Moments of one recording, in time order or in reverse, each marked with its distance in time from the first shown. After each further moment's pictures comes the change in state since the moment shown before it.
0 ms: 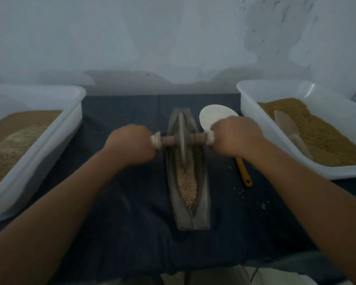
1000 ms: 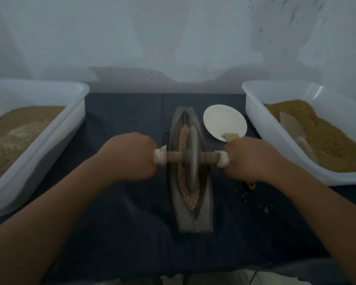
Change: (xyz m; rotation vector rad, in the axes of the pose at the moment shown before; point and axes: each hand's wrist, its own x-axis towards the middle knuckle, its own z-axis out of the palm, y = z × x) left_hand -0.036 0.001 -0.008 0.039 -0.075 0.151; right_hand -0.054 0.003 -0.004 0.117 -0.268 -0.038
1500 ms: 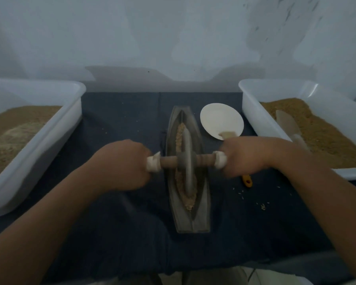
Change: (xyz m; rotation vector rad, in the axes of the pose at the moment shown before) left_hand -0.018 -0.006 0.011 -0.081 0.027 0.002; right_hand 0.008 -0.001 -0.027 0.159 -0.418 -0.076
